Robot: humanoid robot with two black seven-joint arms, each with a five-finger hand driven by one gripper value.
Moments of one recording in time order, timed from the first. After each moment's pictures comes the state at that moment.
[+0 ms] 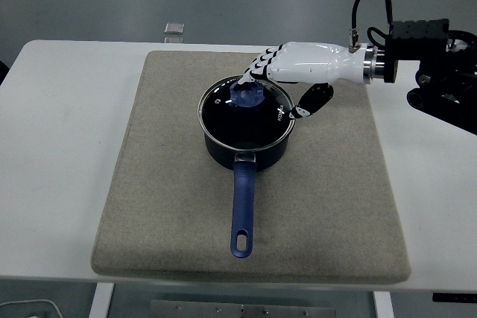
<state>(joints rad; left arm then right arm) -0.06 0.00 -0.13 -0.04 0.12 -0.18 -0.14 1.43 -0.41 -0.13 1.06 -1.45 -0.06 0.61</state>
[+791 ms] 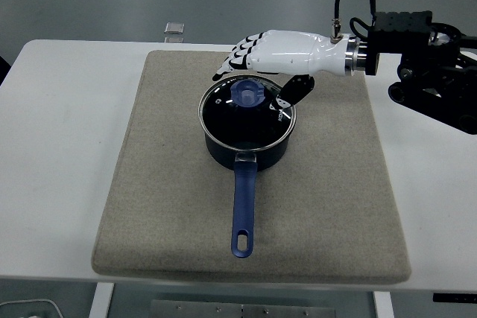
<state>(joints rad) -0.06 0.00 -0.13 -0.04 0.12 -0.18 -0.14 1.45 -0.35 -0.11 1.04 -1.44 -0.09 0.60</state>
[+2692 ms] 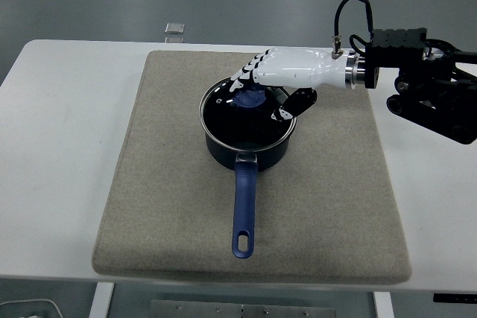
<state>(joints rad) -0.06 0.00 -0.13 -0.04 0.12 -0.18 -0.14 1.40 -0.33 -0.13 0.98 -1.45 -0.06 0.60</state>
